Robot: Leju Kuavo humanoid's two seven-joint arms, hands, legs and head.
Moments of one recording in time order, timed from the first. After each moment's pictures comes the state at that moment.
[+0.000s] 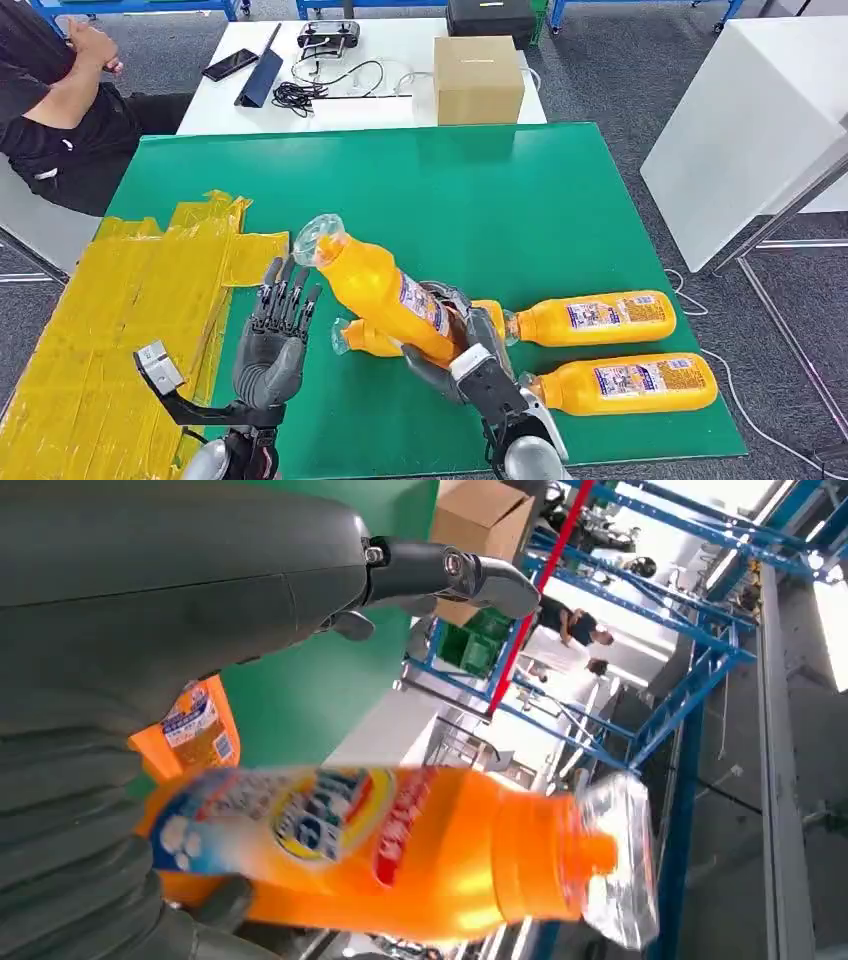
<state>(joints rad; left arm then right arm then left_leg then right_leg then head) 0.07 -0.16 -0.29 -1.59 0.43 -0.16 -0.39 -0.03 0.00 0.54 -1.59 0.18 -0.18 -0.23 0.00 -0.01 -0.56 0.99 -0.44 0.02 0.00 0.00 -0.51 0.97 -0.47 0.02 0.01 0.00</state>
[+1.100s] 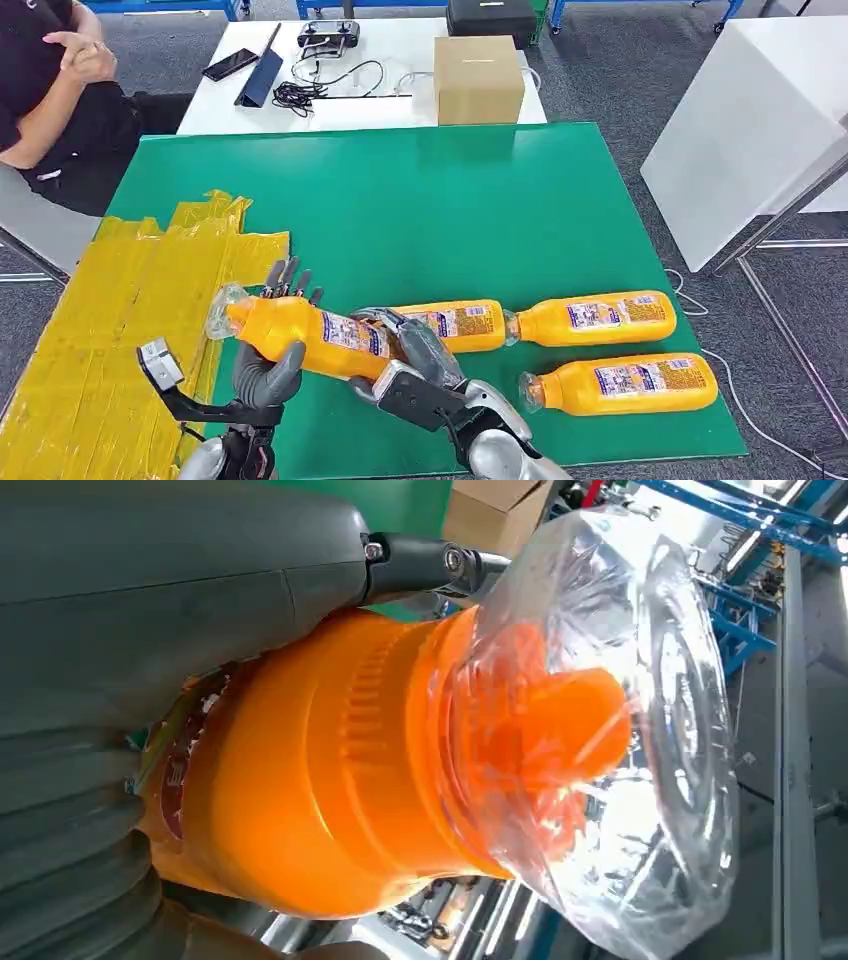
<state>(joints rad) 0.06 -0.14 -0.28 -1.55 0.46 -0.21 -0.38 -0.15 0.00 0.72 -1.47 0.26 -0.06 -0.14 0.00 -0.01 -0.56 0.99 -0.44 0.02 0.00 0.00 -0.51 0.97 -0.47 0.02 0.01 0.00</state>
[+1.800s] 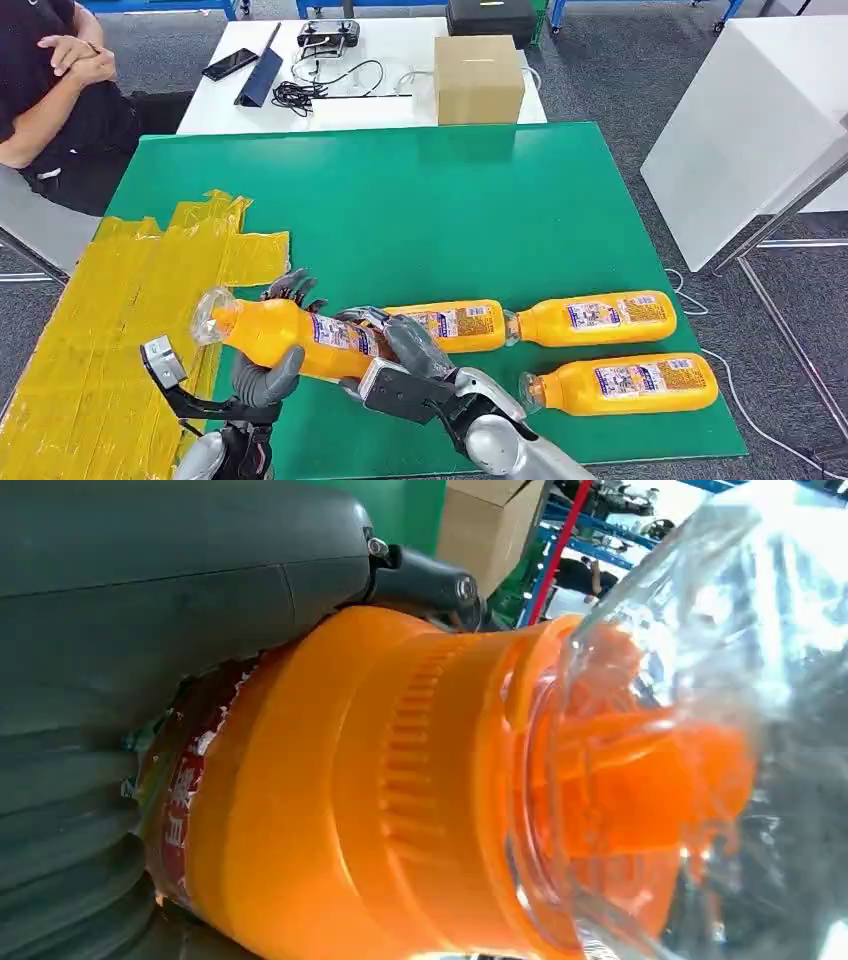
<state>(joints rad) 0.03 -0.12 -0.27 -1.51 0.41 -0.25 -0.38 -0.24 -0.03 0.80 -1.45 0.21 0.03 -0.11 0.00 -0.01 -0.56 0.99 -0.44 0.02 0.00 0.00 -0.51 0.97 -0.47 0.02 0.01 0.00</state>
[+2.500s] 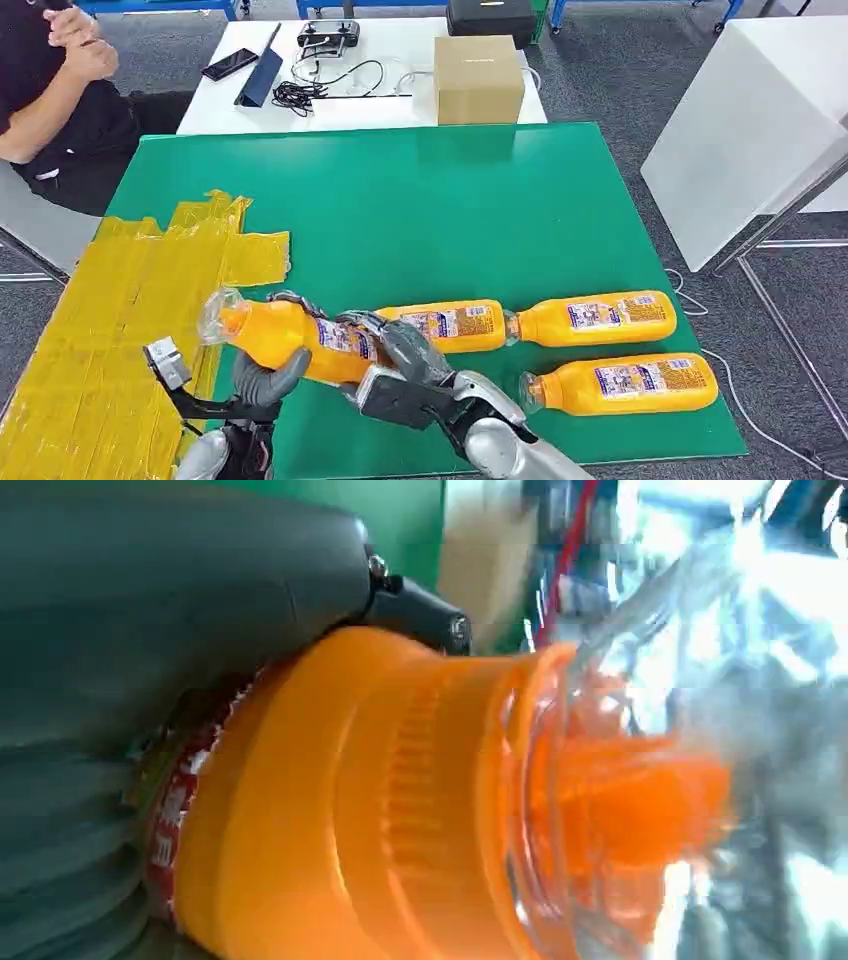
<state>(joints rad) 0.03 -0.13 -0.26 -1.50 0.23 -0.04 -0.46 -0.23 -0.03 0.81 -1.45 0.25 -0.04 -0.11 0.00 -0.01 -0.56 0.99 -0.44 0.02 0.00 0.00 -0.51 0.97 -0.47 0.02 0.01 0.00</state>
